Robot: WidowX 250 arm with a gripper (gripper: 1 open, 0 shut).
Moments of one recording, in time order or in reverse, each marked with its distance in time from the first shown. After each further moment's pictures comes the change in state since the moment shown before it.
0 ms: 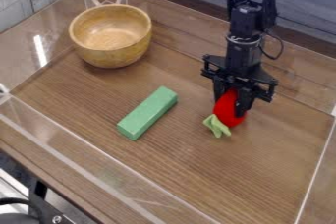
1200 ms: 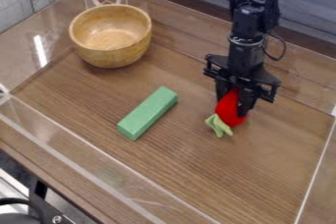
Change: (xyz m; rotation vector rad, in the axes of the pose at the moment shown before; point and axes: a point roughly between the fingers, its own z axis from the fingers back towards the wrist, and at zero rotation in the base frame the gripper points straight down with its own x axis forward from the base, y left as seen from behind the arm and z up) arm 0.002 -0.003 0.001 0.006 -0.030 -0.010
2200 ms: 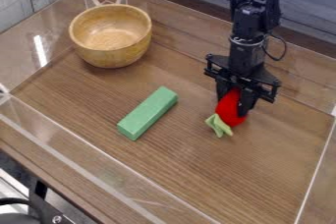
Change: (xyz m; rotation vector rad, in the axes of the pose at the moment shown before) arm 0.002 -0.002 0.001 0.002 -0.015 -0.004
